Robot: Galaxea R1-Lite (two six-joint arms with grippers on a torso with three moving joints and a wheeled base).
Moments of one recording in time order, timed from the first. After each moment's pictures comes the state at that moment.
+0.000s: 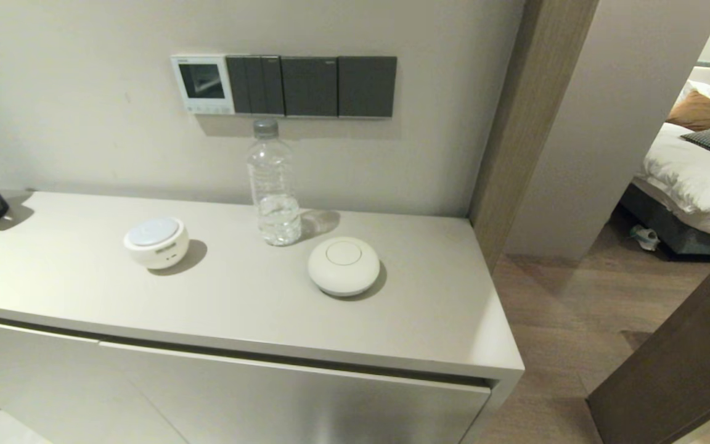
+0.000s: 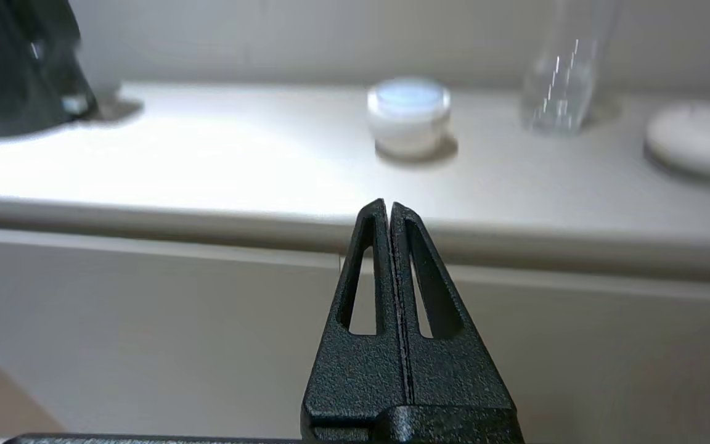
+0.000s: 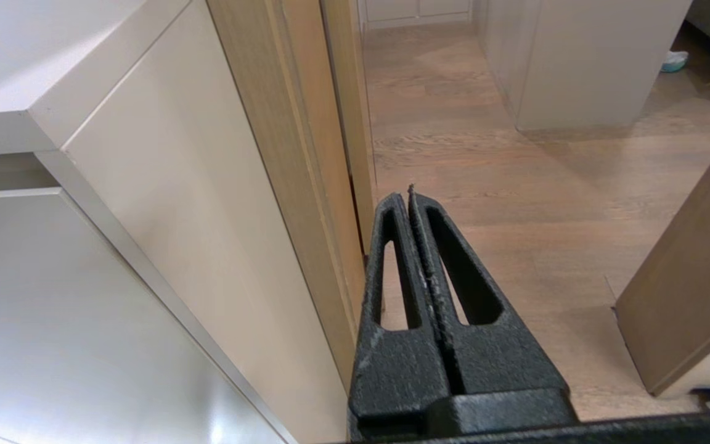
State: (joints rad) left arm -0.01 0.26 -0.35 -0.01 0.00 0.04; right arm 0.00 0.00 0.00 -0.01 -0.01 0.02
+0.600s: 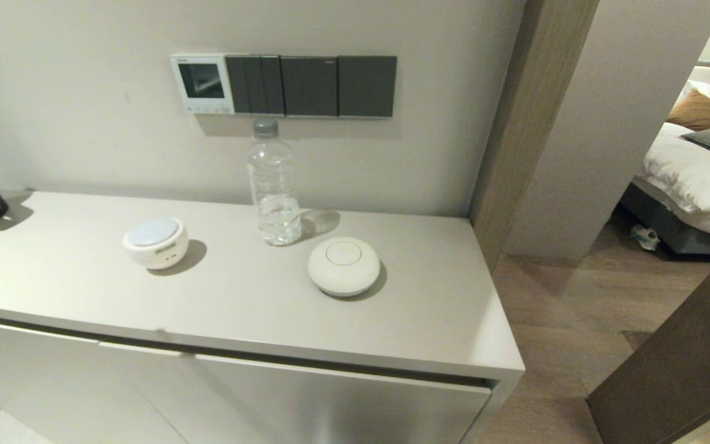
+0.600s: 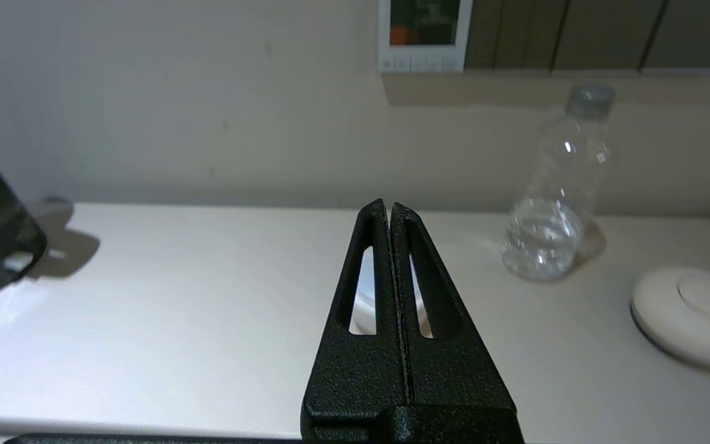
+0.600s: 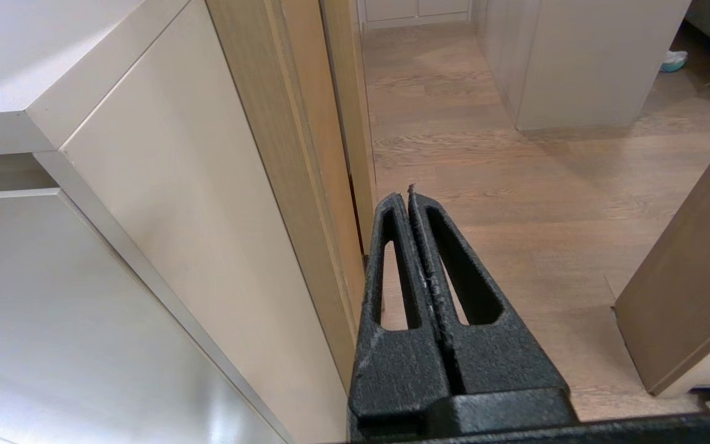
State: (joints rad) left arm -0.03 0.90 -0.80 -0.19 -0.05 0.04; right arm 0.00 0.00 0.00 -0.01 -0.01 0.02
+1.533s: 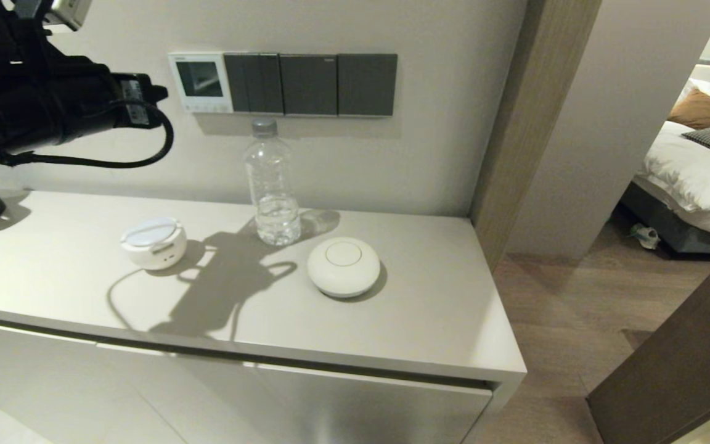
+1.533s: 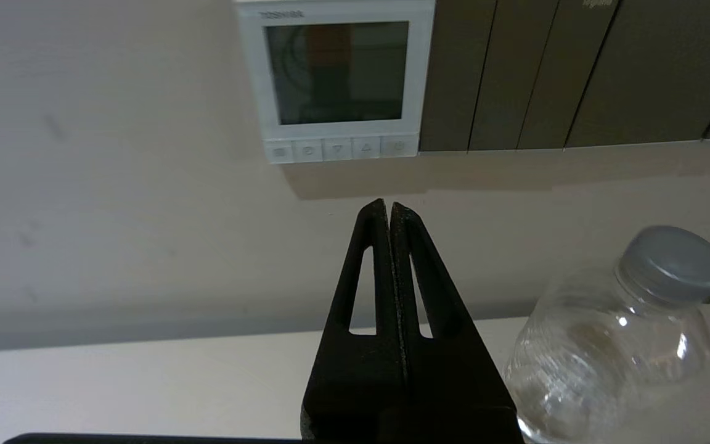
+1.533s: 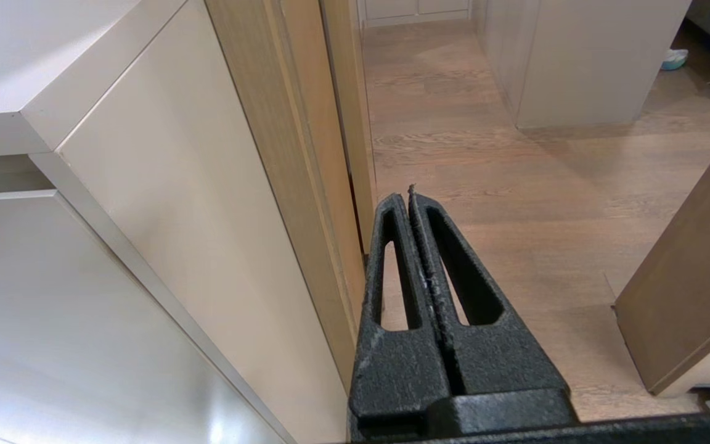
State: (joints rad) left arm -0.17 1.62 -1.38 -0.24 -0.05 0.03; right arm 0.00 0.00 0.00 -0.01 -0.01 0.02
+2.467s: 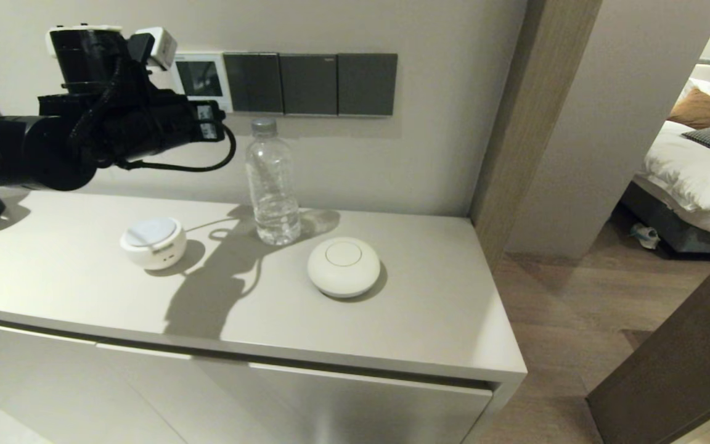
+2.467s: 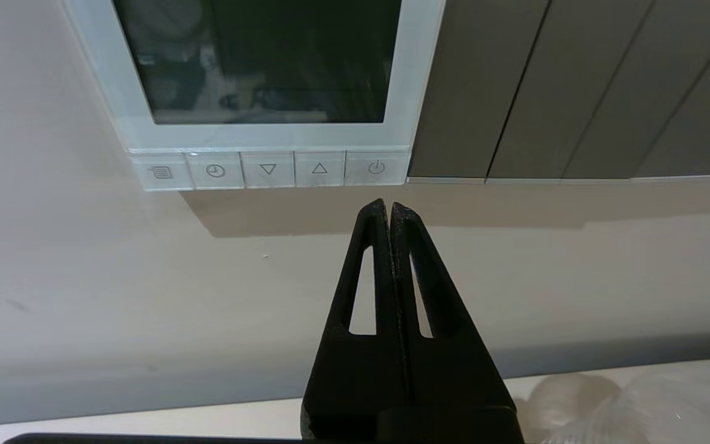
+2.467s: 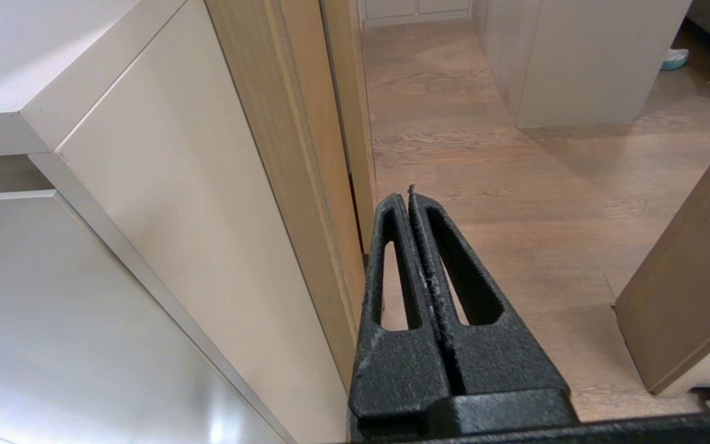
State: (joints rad) left arm -0.20 1.90 -1.57 -0.30 -0.09 -0.05; right arm 0.00 0.00 0.00 -0.01 -0.01 0.02
